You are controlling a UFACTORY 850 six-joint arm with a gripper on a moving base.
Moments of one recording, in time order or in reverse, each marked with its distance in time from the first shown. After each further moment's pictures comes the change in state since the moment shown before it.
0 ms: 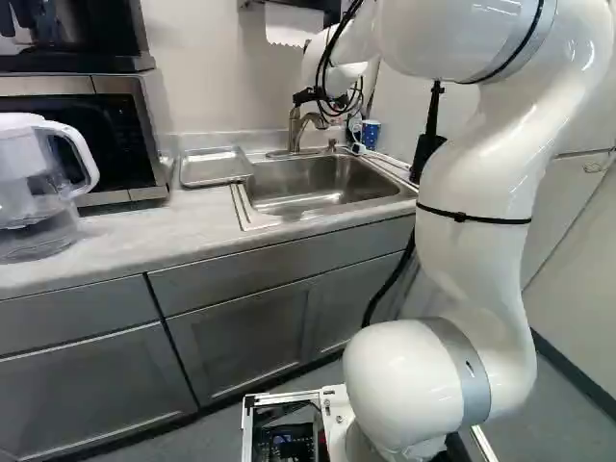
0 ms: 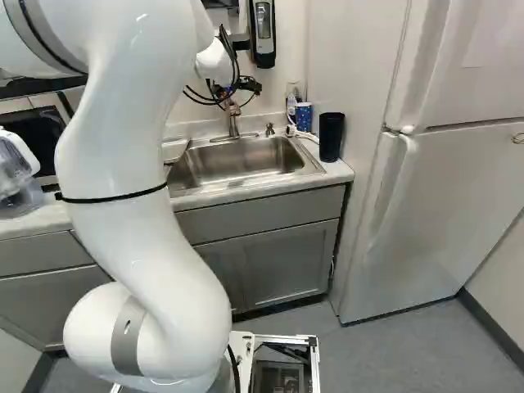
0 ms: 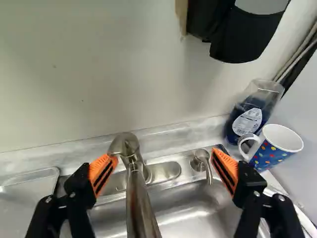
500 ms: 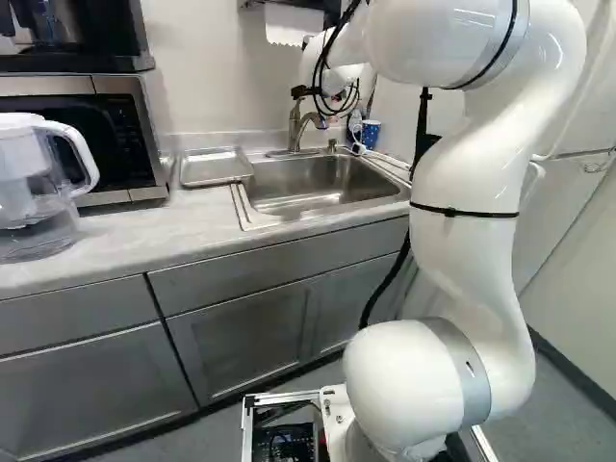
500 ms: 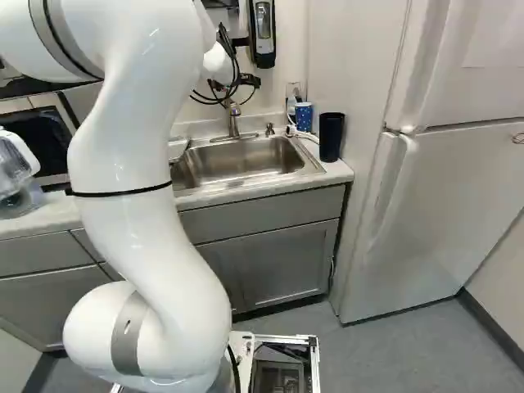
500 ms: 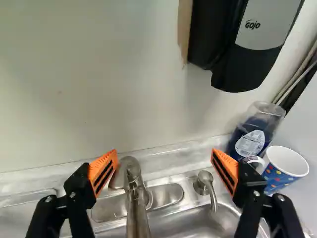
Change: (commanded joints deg) arm 0.2 -2.5 -3.0 0.0 5.3 0.0
